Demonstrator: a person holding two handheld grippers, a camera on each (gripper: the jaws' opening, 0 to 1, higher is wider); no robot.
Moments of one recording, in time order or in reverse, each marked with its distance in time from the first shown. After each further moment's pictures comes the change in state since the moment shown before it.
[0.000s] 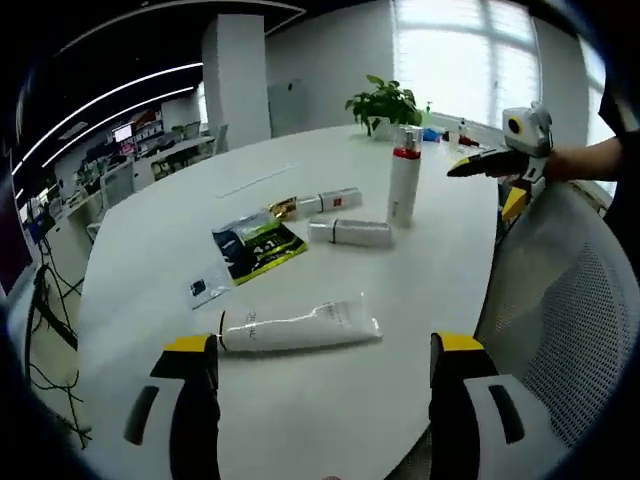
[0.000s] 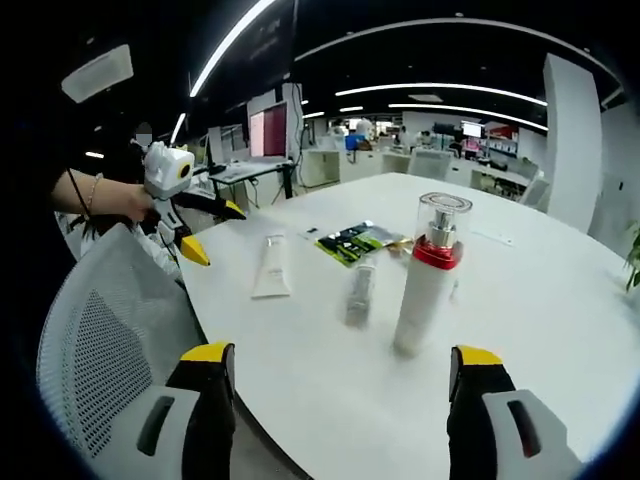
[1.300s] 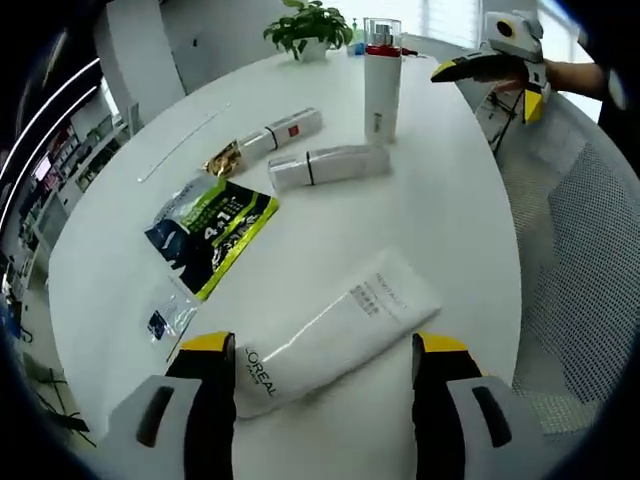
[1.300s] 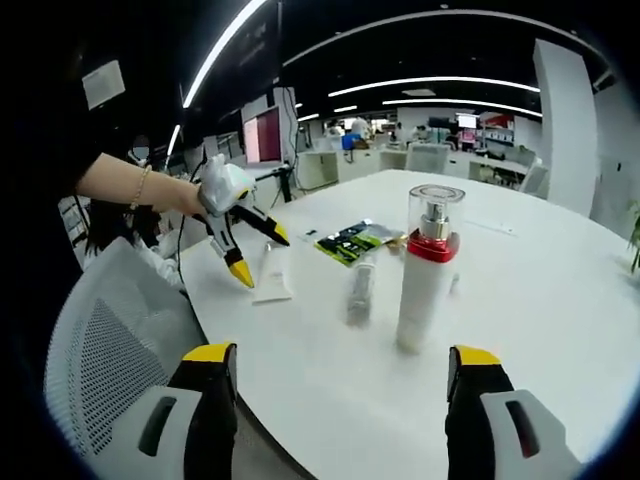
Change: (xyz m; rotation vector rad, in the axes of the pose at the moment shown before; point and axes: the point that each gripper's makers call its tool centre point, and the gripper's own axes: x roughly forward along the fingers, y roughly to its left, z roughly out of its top) left arm 0.082 0.026 -0.020 0.286 0.303 -0.207; right arm 0.001 -0.003 -0.001 0.069 -0.007 0.014
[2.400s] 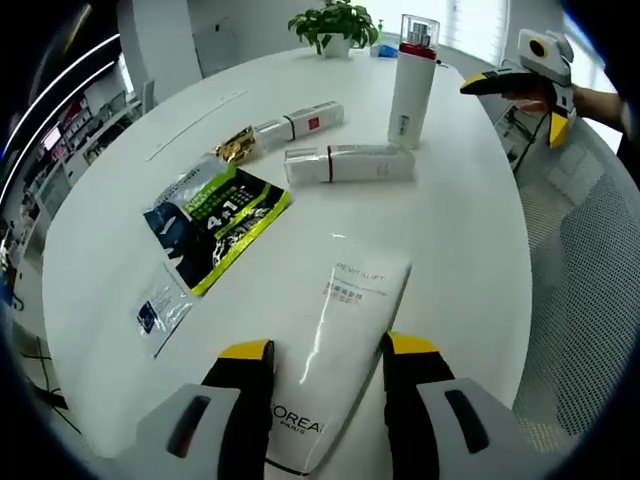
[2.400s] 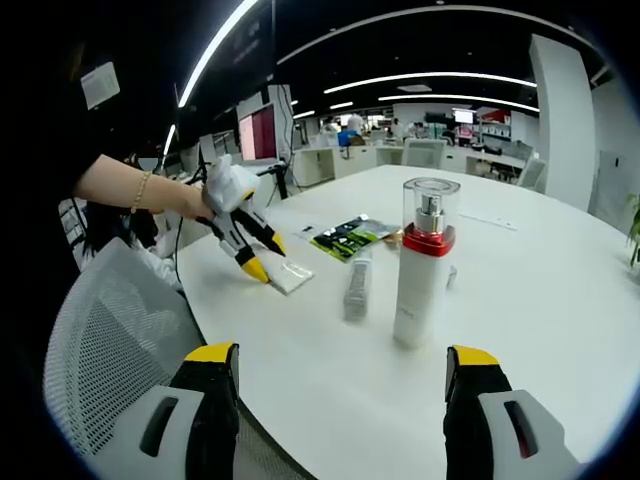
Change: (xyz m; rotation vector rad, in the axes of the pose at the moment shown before) left arm 0.011 0.002 0.004 -0.118 -0.009 0.007; right arm 0.002 -0.004 -0.003 0.015 0.017 -0.010
